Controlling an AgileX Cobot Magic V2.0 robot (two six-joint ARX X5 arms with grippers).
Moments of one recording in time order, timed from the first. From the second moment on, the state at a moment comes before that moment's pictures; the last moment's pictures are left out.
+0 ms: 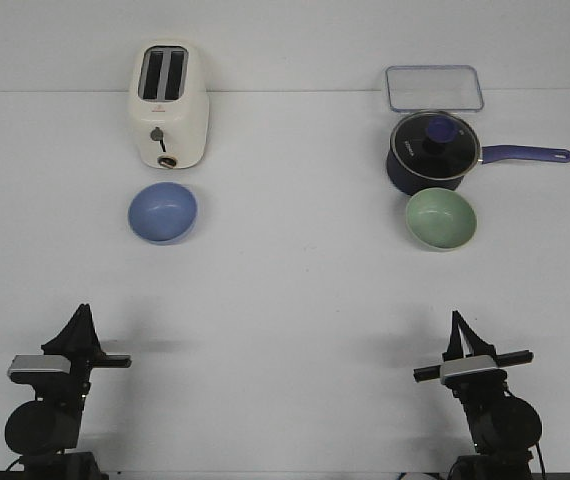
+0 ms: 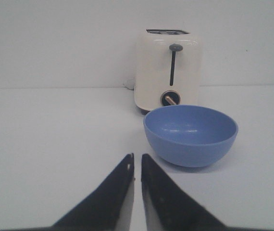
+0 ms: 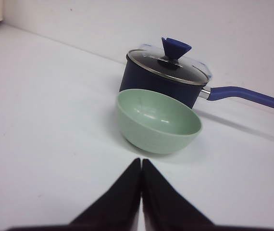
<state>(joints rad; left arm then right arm) 0.08 0.01 0.03 0.17 0.07 0.01 0.04 0.00 0.02 -0.05 -0.06 -0.26</state>
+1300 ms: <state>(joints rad) 0.08 0.01 0.03 0.17 0.07 0.01 0.04 0.02 0.09 -0.13 -0.04 0.30</state>
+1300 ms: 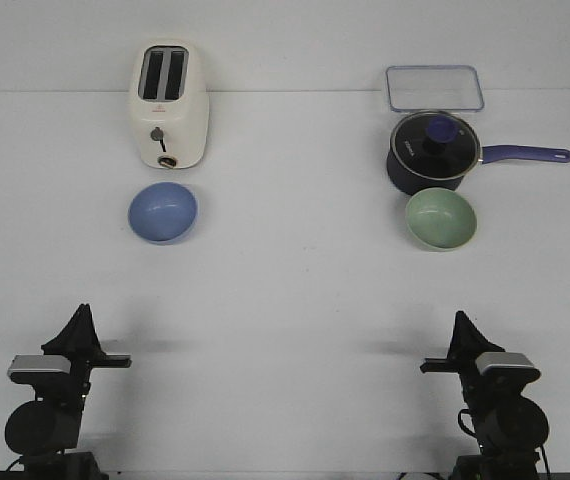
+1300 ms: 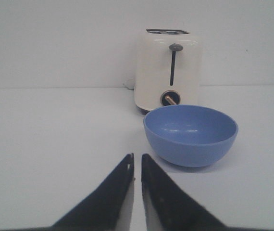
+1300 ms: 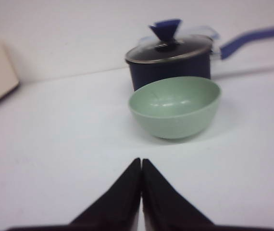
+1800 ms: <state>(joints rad) 0.08 0.01 0.03 0.17 0.07 0.01 0.04 0.71 0.70 -0.44 0.08 0.30</state>
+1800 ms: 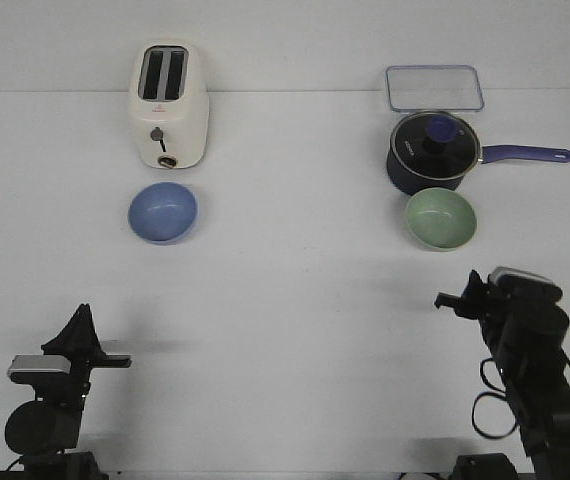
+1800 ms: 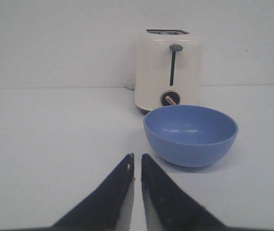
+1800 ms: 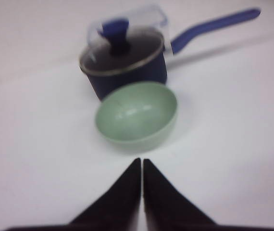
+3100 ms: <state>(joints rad) 0.08 0.01 0.03 0.17 0.07 0.01 -0.17 1.72 1.27 -0.51 -0.06 0.17</state>
